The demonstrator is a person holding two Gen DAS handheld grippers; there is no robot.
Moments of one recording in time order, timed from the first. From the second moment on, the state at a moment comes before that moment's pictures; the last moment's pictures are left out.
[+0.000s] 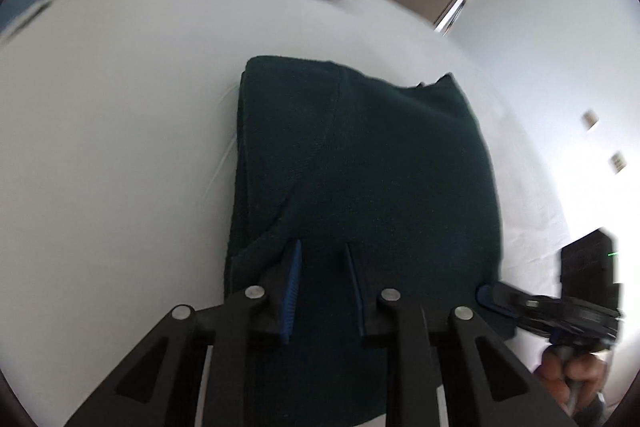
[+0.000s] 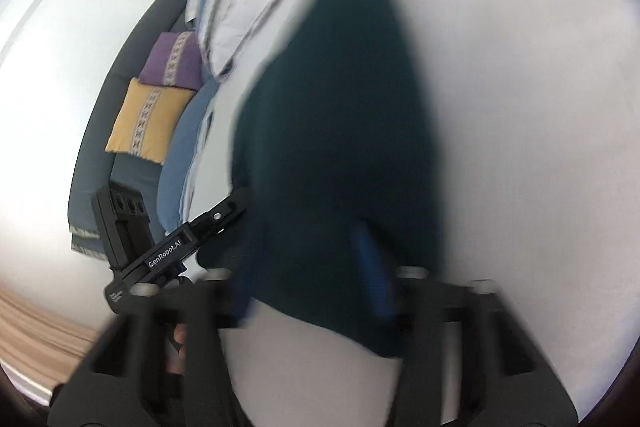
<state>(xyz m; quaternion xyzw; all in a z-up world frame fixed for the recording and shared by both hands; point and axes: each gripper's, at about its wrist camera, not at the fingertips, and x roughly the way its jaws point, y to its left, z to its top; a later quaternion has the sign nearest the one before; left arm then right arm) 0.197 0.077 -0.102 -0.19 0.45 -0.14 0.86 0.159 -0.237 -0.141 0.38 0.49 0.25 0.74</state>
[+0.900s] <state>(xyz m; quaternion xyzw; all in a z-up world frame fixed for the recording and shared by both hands) 0.254 0.076 -0.029 -0.21 0.39 -0.17 0.88 0.268 -0.219 -0.058 0.36 0.45 0.28 0.76</state>
